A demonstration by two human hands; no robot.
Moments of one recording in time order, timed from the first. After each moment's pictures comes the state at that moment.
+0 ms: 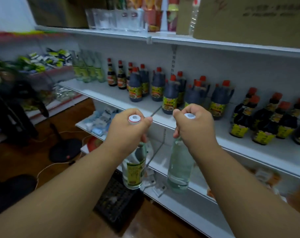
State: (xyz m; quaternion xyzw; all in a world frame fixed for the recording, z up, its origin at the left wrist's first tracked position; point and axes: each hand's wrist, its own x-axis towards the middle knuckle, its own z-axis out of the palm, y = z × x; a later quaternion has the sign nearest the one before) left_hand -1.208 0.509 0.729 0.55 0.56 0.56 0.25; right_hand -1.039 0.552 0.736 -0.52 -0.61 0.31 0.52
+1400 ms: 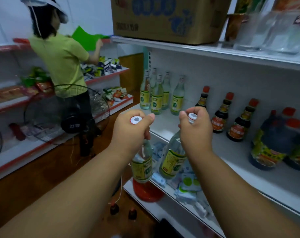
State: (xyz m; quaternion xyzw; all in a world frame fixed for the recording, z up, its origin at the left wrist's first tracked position) left_hand -1.820 0.815 0.726 0.50 0.53 0.65 0.21; right_hand -1.674 0.881 0.714 -0.50 -0.59 0.29 0.56
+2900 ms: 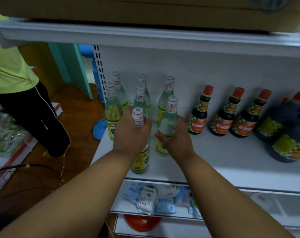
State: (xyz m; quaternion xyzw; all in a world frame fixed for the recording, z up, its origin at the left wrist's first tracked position) left_hand -1.959 1.160 0.671 0.64 0.51 0.52 0.26; right_hand -1.808 1.151 0.613 -0.65 -0.52 0.22 0.51
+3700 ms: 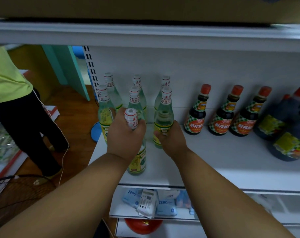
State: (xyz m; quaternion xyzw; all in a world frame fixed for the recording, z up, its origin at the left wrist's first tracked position) left_hand -1.957 1.177 0.661 0.65 0.51 0.52 0.23; right_hand -1.792 1.198 0.572 -0.70 -0.49 0.23 0.47
